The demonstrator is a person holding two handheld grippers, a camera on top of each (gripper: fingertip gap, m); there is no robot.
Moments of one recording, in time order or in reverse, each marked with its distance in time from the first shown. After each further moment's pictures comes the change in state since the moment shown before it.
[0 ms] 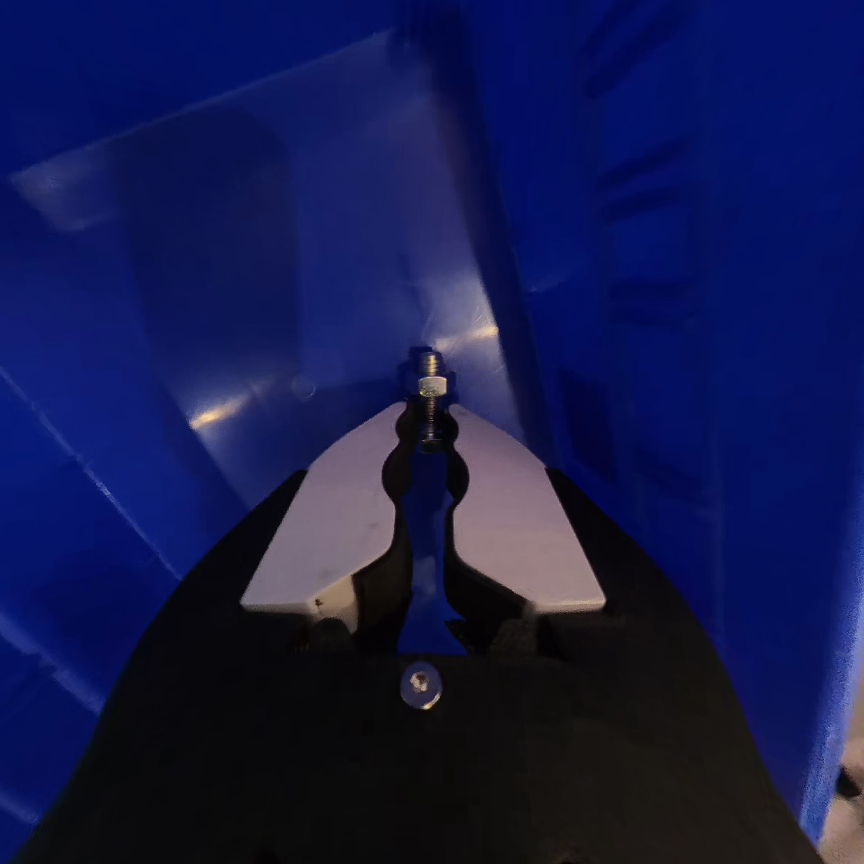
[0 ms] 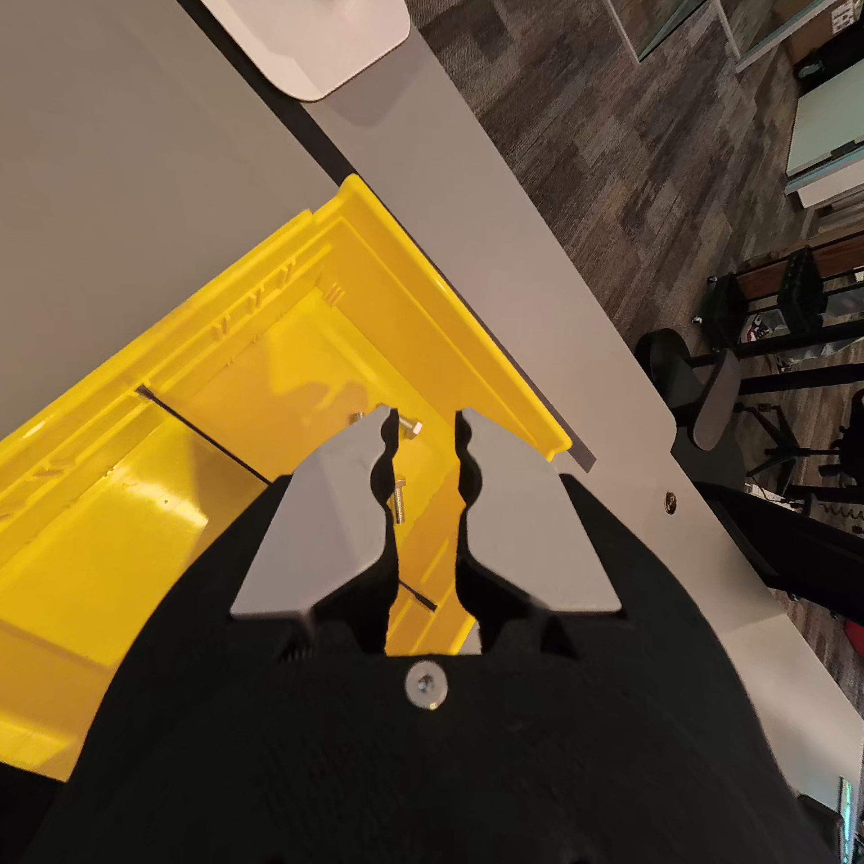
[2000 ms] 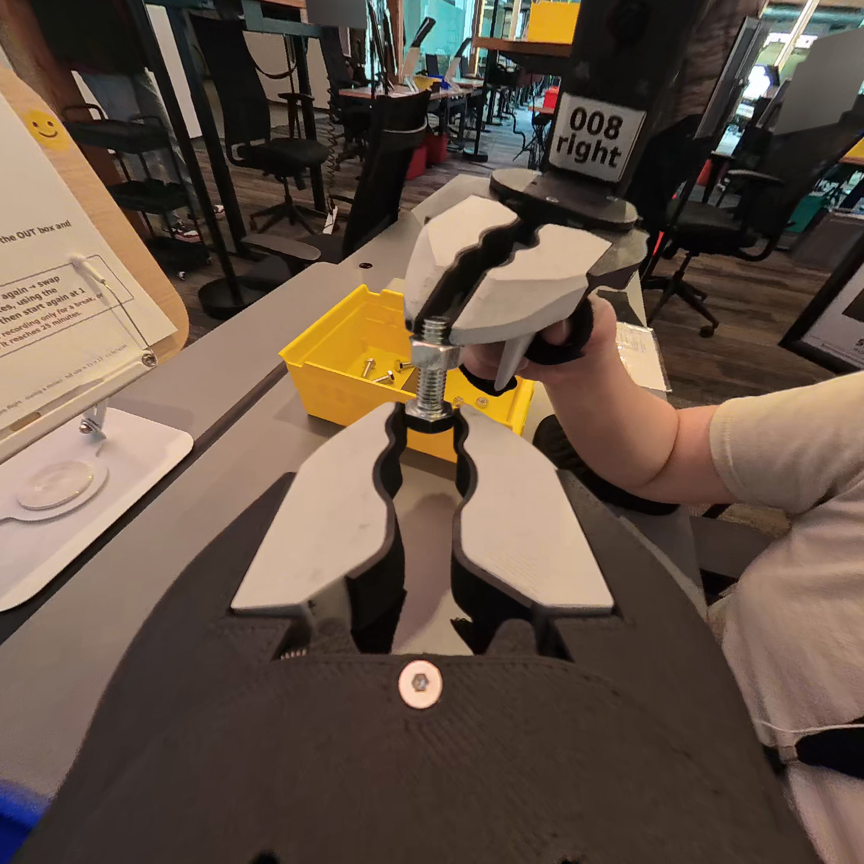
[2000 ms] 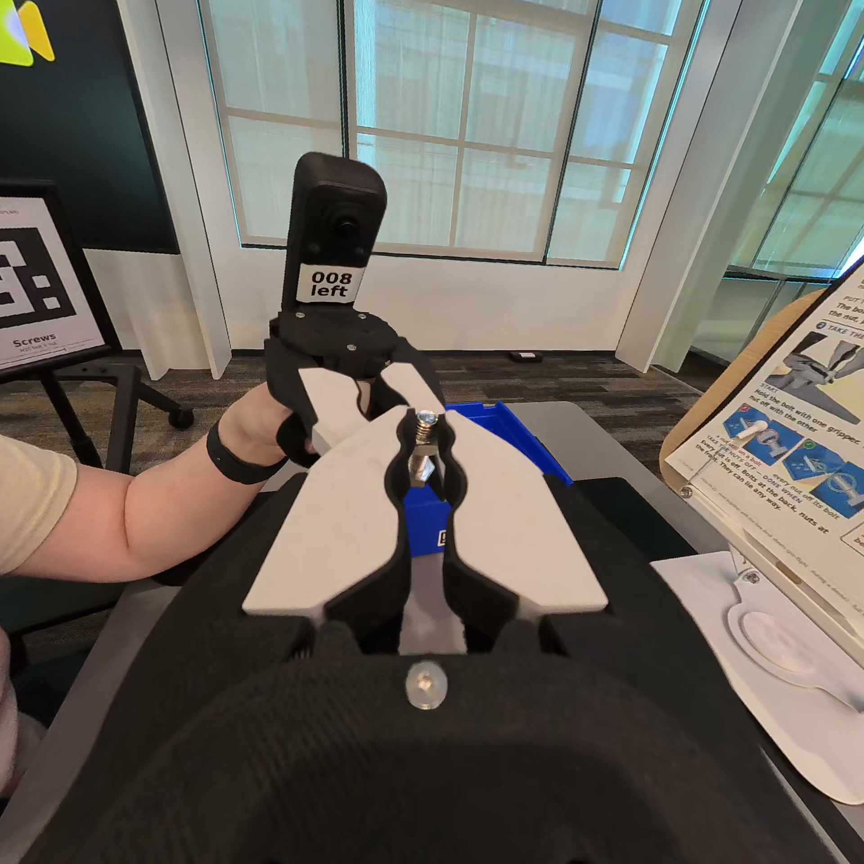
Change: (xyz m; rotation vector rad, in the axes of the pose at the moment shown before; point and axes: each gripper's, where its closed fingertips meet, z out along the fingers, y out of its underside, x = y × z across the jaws) left arm 0.275 -0.005 -0.233 0.970 0.690 0.751; right arm -0.200 -0.223 -0.201 1.113 -0.825 0.093
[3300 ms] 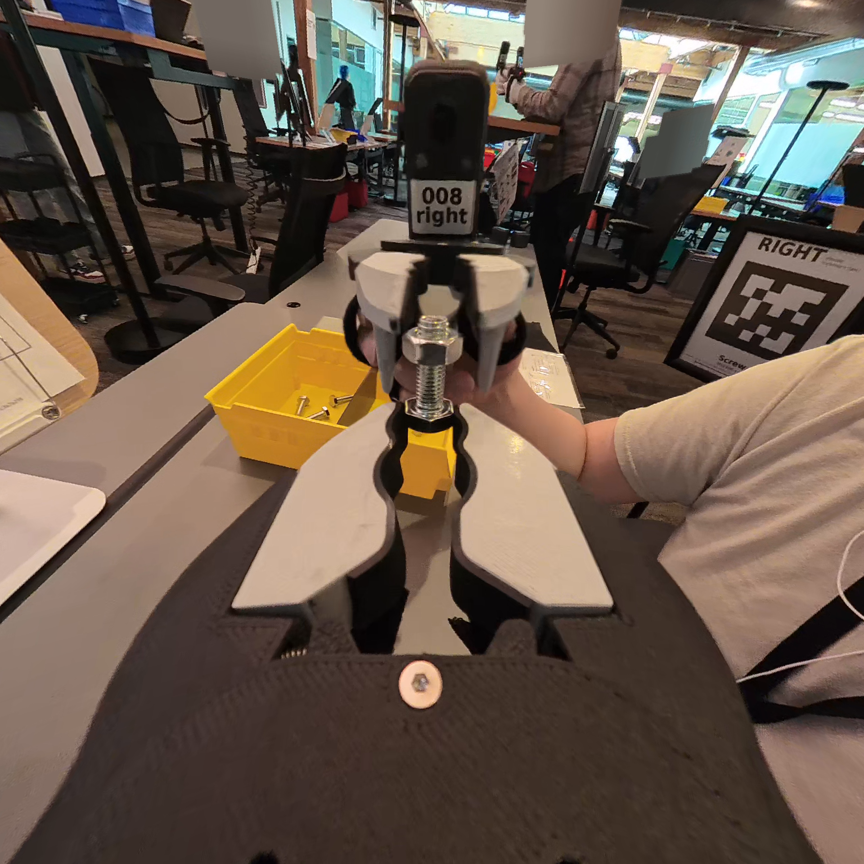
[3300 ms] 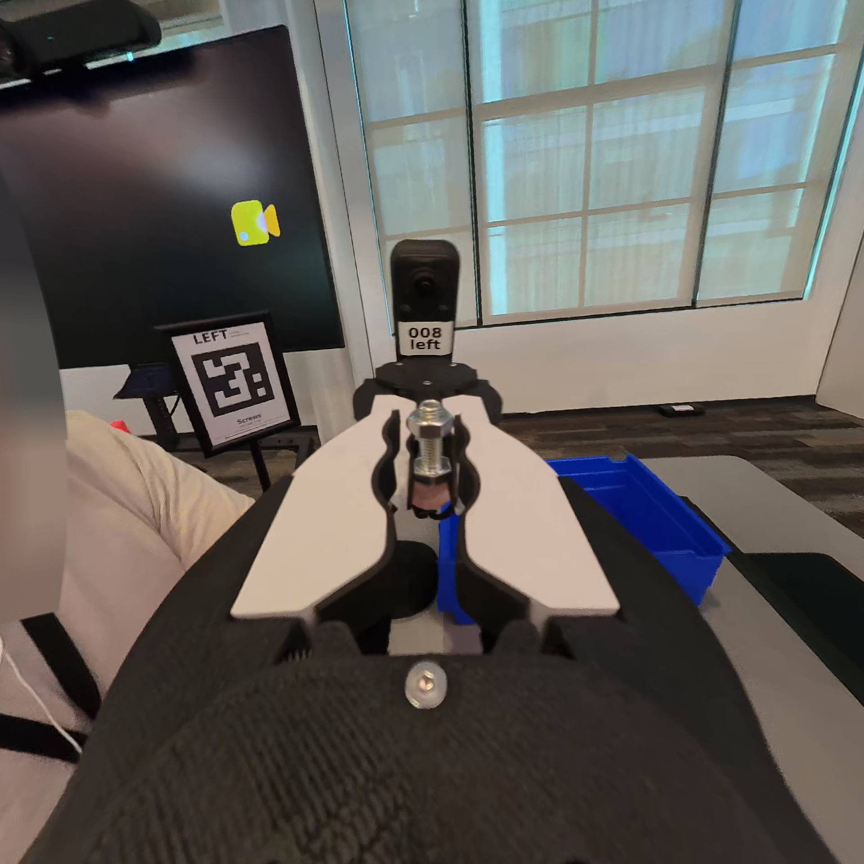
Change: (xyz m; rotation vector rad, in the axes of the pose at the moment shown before) left arm 0.029 -0.018 -0.010 0.085 0.181 -0.018; right arm -0.025 -0.022 -0.012 0.169 -0.298 0.210
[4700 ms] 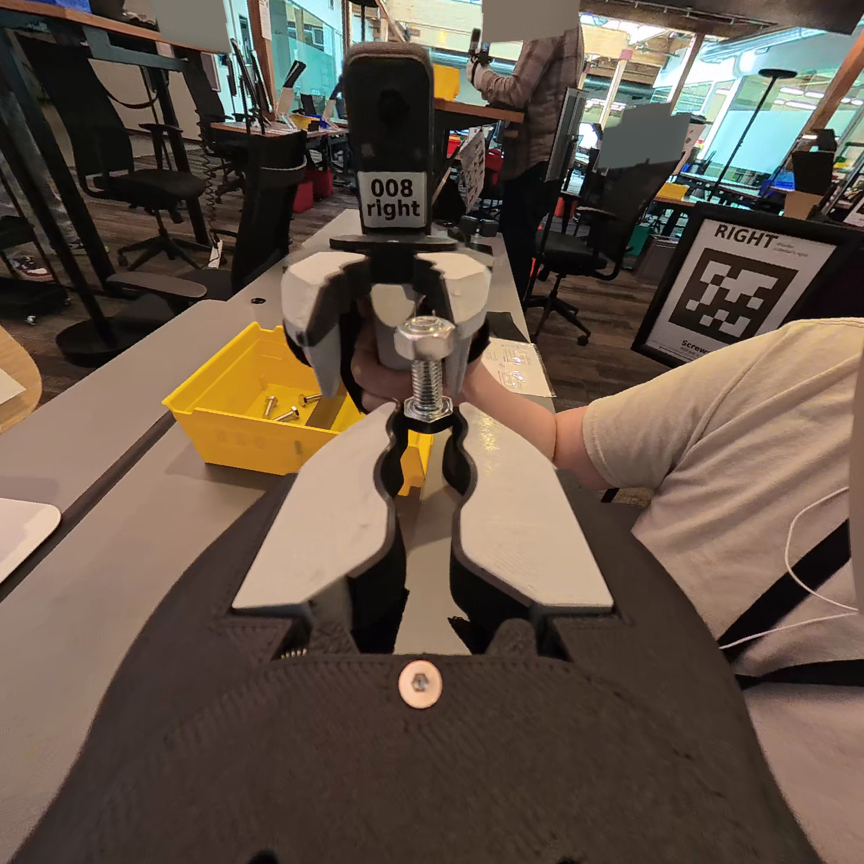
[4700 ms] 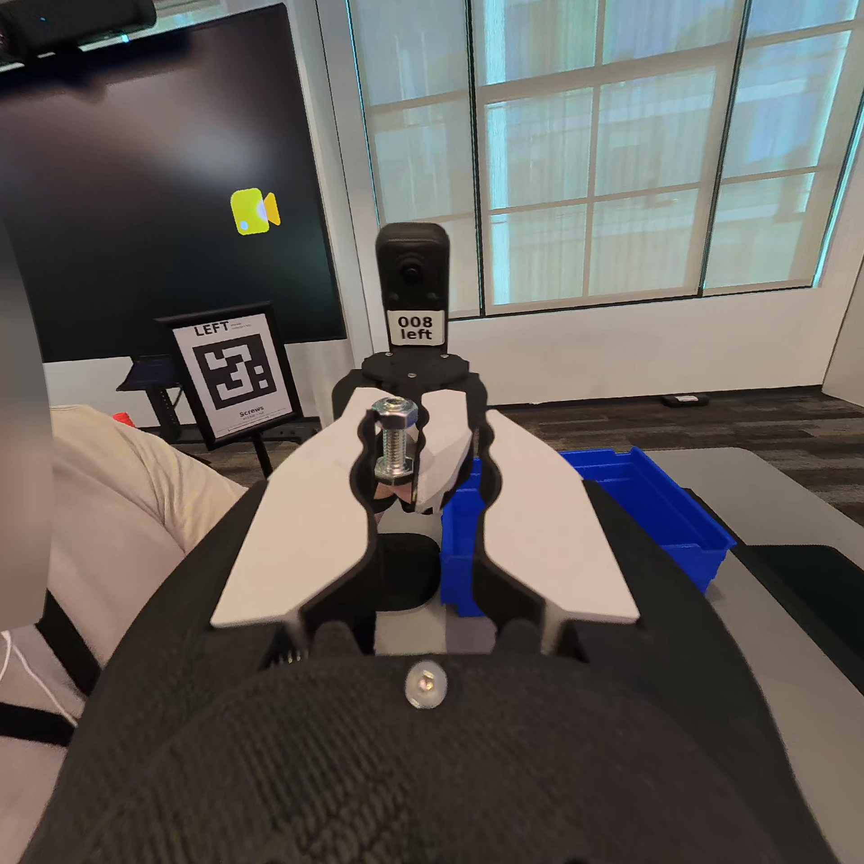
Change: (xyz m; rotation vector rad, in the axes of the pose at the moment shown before) left arm 0.019 0.000 0.003 -0.024 0.069 0.007; right arm 0.002 0.001 -0.001 -0.015 -0.004 0.015
